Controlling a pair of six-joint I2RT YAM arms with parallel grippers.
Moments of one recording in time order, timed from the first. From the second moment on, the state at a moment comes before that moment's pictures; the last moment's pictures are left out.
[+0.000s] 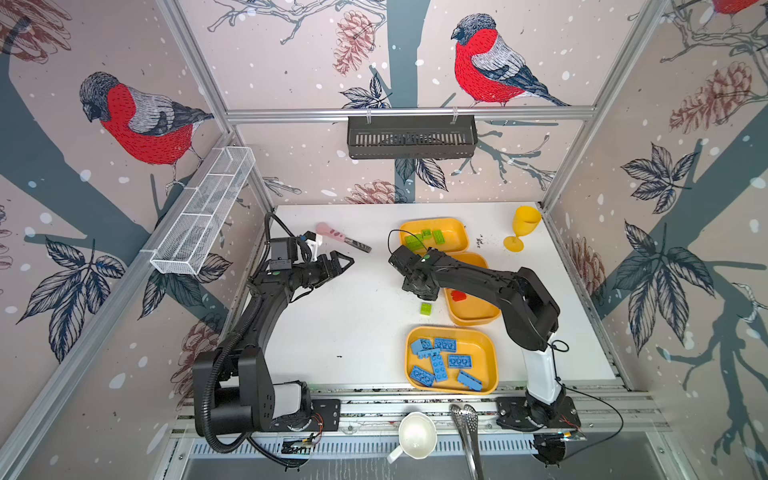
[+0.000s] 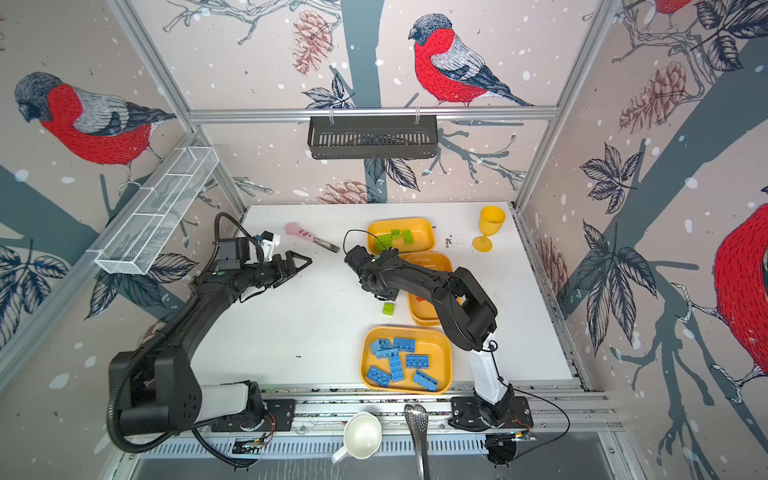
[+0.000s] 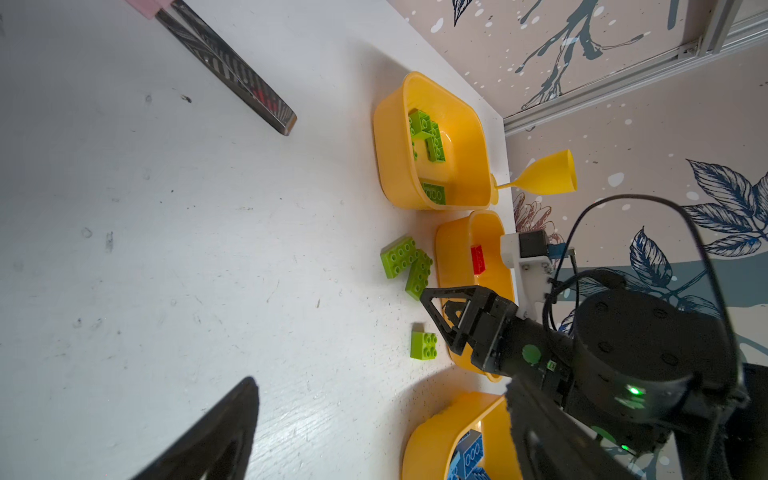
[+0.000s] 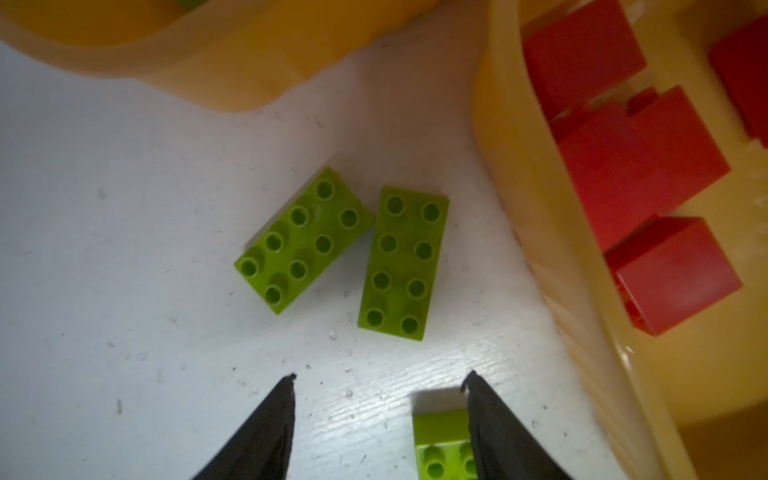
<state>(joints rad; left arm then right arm) 0.07 1.31 0.89 -0.38 0.78 -0.41 0.85 2.05 1.56 -0.85 0.32 1.16</state>
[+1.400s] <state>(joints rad) 0.05 1.28 0.82 -0.34 0.79 -0.42 0.77 2.11 1.60 -0.74 0.26 1.02</state>
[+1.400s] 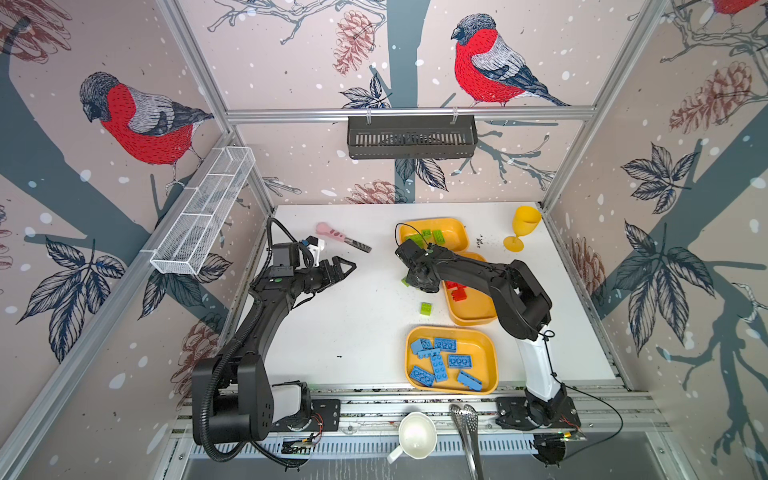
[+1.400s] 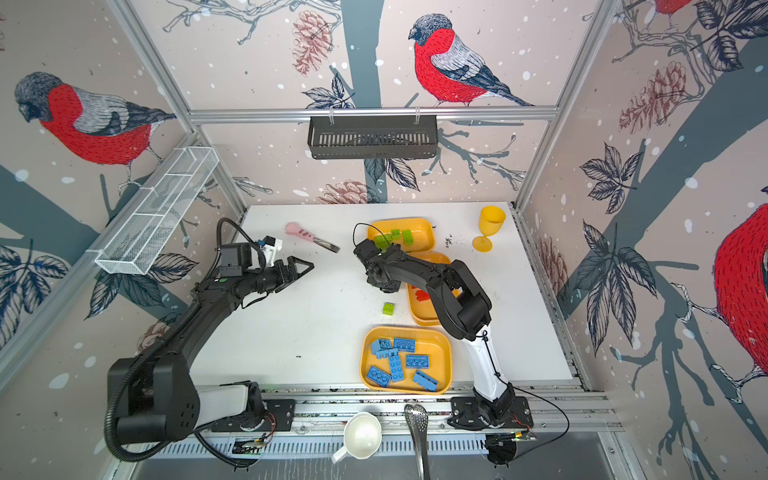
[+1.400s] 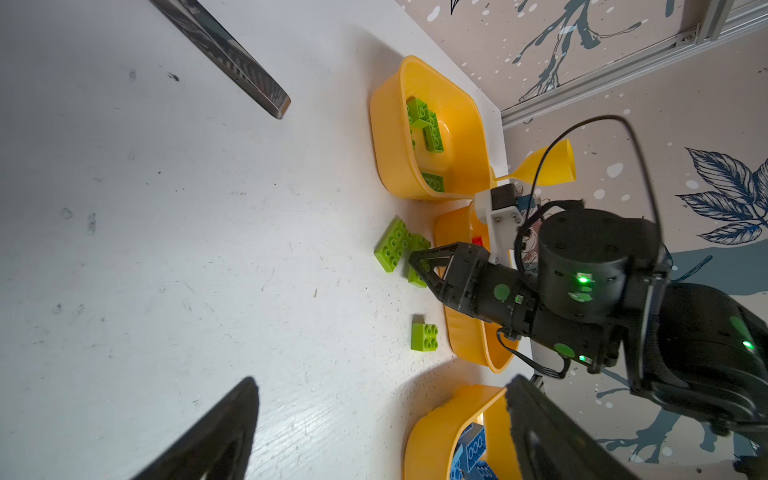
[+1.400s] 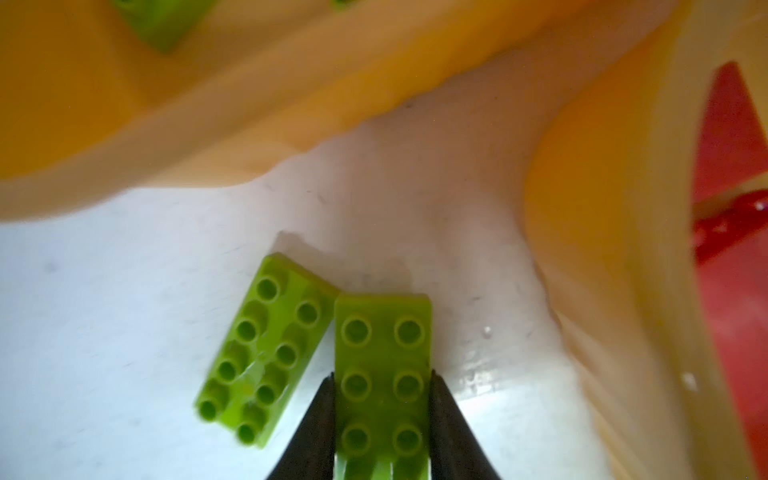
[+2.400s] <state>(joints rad) 0.00 1.30 0.82 -0.28 0.78 -0.46 0.53 1.85 1.61 -0.77 0.29 0.76</state>
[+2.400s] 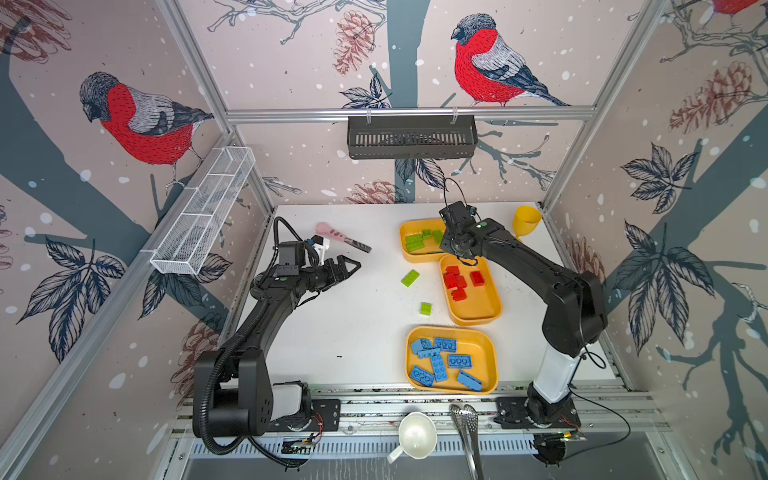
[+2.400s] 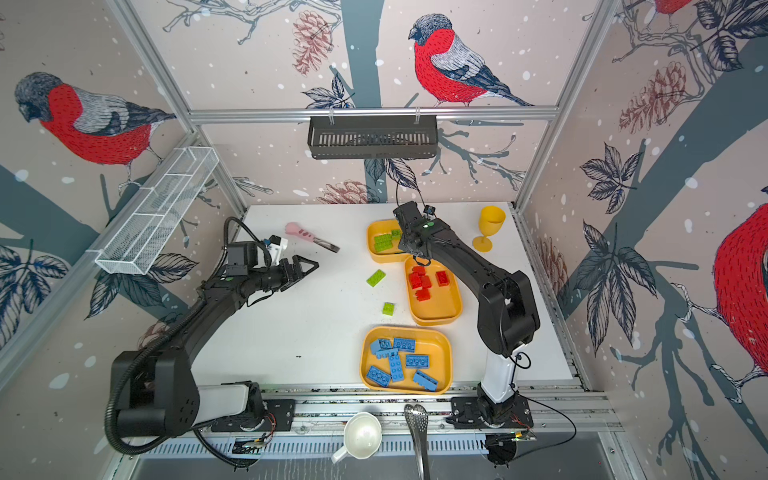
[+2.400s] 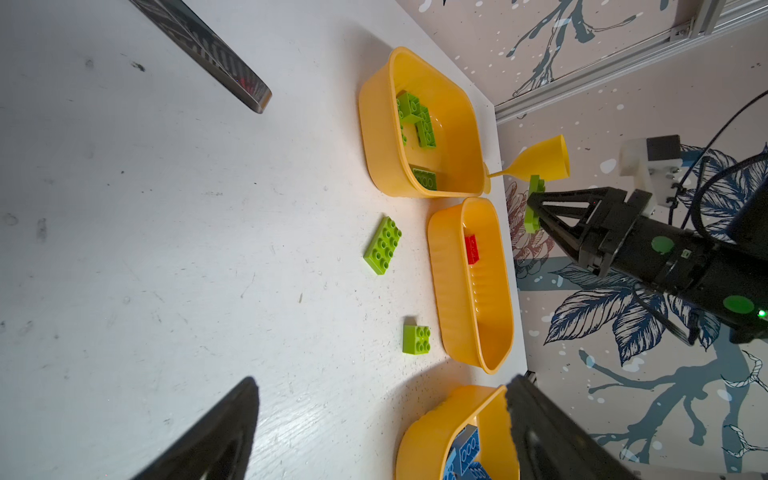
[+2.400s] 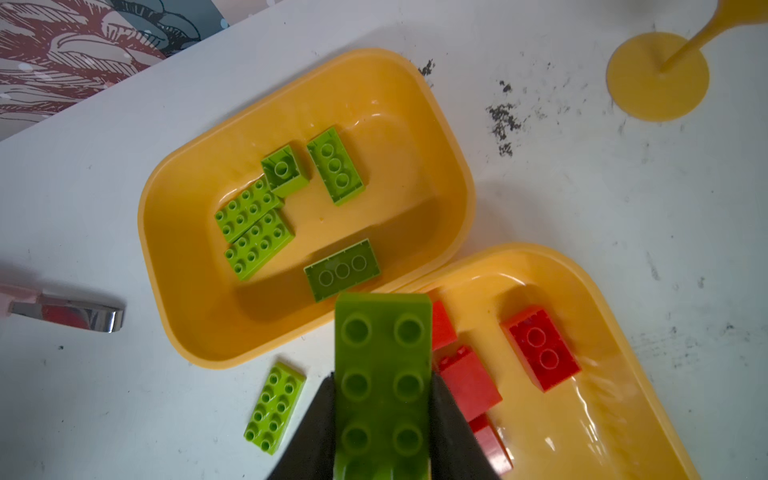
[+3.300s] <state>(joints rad) 0.00 1.31 0.81 -0.25 0.71 -0.53 0.37 2.31 2.06 -0.76 0.14 0.34</state>
